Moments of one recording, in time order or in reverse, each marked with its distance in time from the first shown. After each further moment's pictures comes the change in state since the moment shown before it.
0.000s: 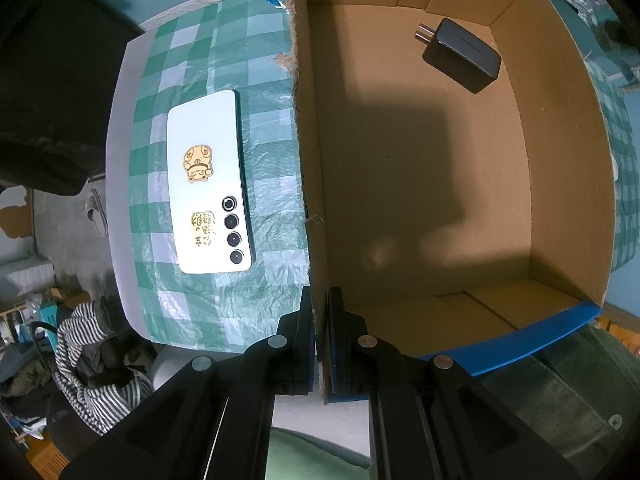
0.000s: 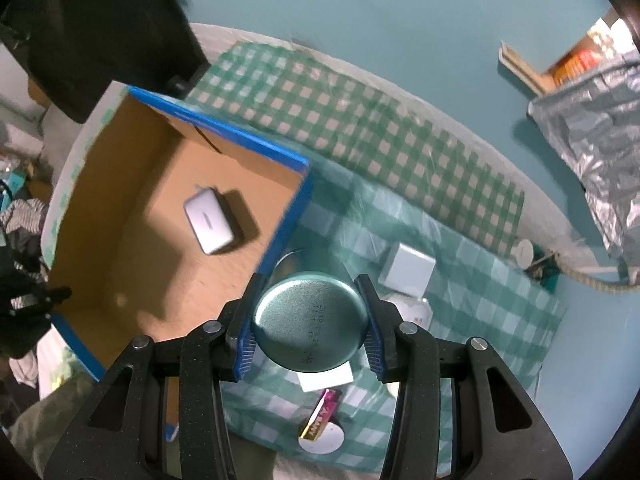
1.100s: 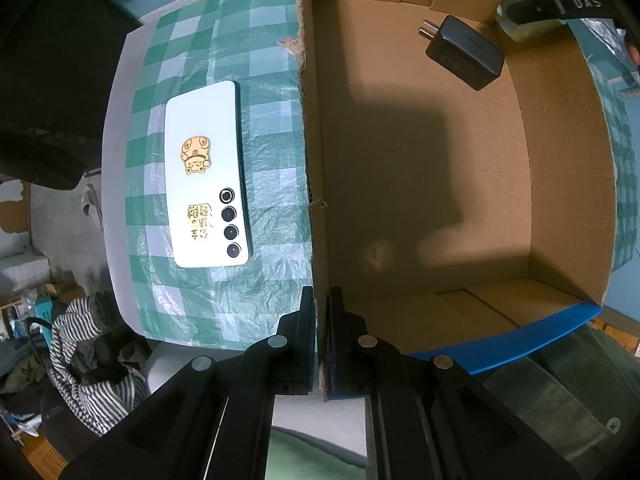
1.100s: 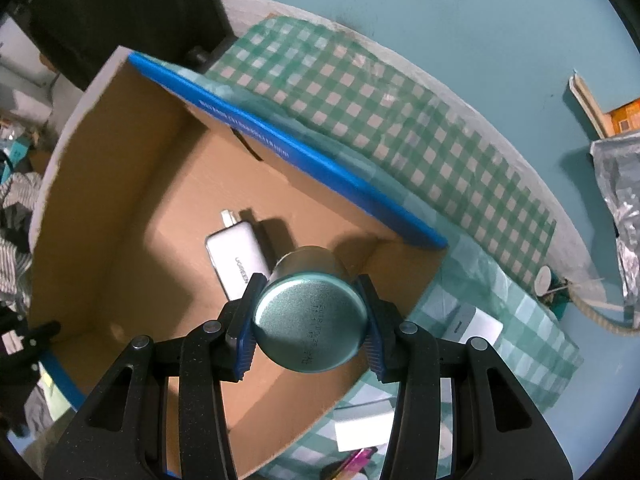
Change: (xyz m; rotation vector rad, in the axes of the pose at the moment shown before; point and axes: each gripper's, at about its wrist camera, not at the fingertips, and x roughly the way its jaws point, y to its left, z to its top) left arm 0.004 0.002 -0.002 -0.006 0.011 -0.014; right arm 0.085 0.052 0.049 -0.085 0.089 0.022
